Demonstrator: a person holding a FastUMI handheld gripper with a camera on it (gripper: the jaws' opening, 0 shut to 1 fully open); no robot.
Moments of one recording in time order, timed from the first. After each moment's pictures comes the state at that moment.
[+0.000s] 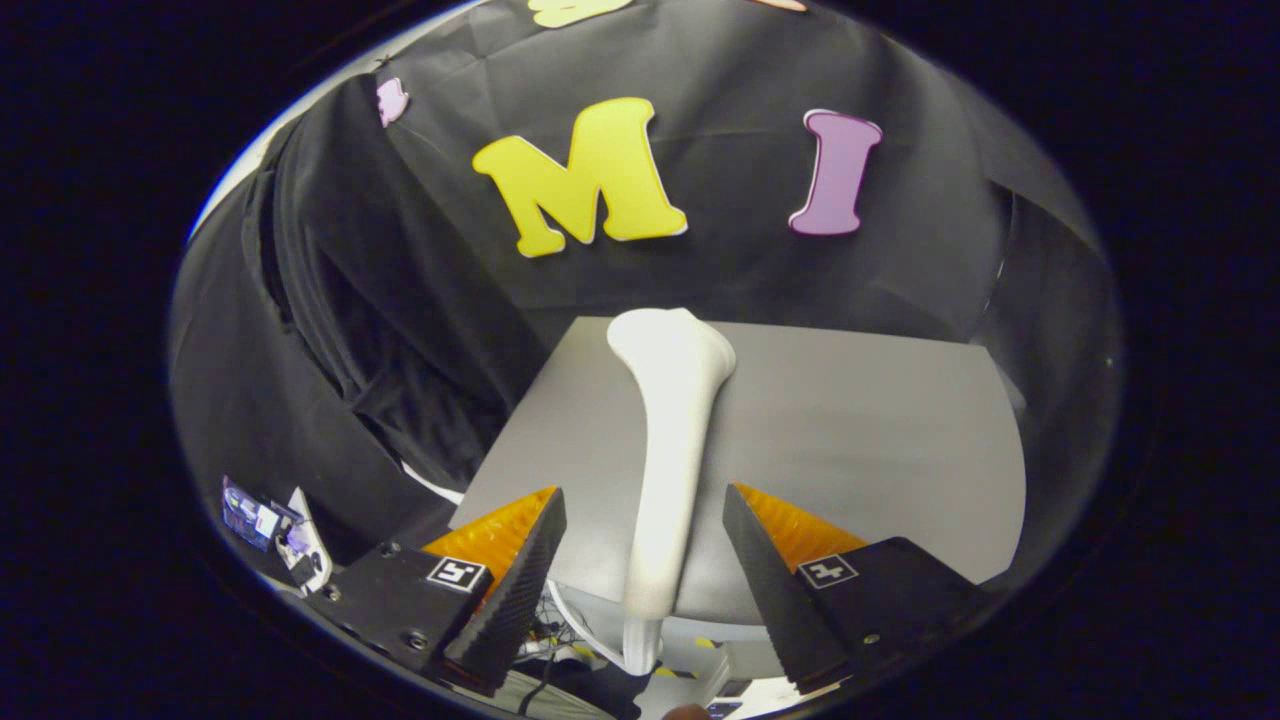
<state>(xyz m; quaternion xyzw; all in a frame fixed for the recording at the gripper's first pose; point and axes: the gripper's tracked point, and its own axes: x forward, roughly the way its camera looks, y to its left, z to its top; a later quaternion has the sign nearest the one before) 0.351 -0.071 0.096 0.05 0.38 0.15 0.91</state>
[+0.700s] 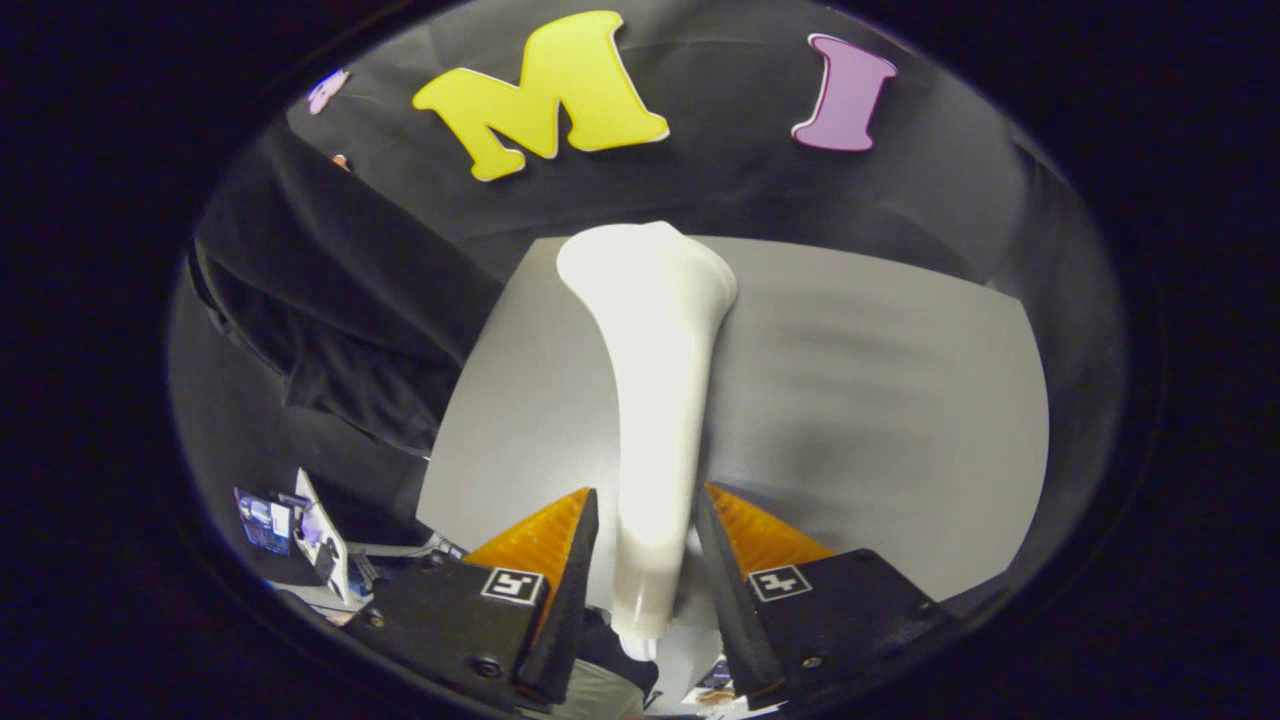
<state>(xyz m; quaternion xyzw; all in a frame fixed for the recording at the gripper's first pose) 0.369 -0.064 0.052 0.07 0.51 0.12 0.85</state>
